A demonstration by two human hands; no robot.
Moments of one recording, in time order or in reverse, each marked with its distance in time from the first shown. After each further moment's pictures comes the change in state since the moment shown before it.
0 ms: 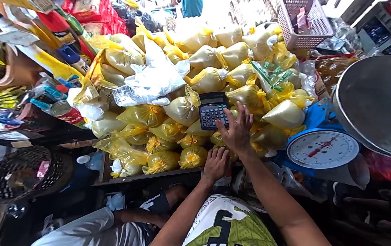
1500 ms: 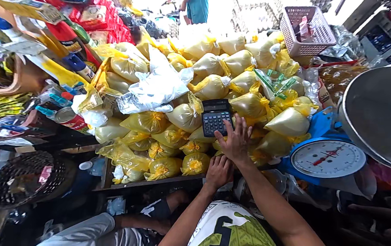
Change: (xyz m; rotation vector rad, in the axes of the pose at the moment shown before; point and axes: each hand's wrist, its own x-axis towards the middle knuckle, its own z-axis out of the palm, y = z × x) left_hand 0.001 -0.003 -0.002 0.031 0.032 0.033; right_hand -0.002 -0.002 0.035 -0.046 -0.019 0.050
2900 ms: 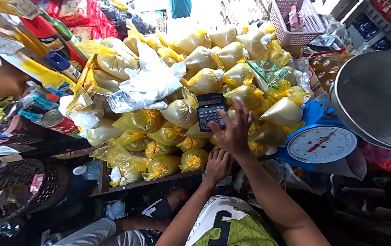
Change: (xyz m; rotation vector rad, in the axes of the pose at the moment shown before) left_hand -0.001 -0.002 -0.001 -0.066 -0.005 0.004; right_hand 0.000 -0.031 -0.061 0.070 0.137 -0.094
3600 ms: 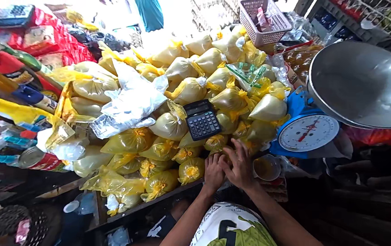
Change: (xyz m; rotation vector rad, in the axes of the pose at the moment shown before) left_hand 0.004 -0.007 -0.009 -0.224 -0.135 -0.025; right_hand -0.123 0.037 0.017 0.098 -0.065 0.117
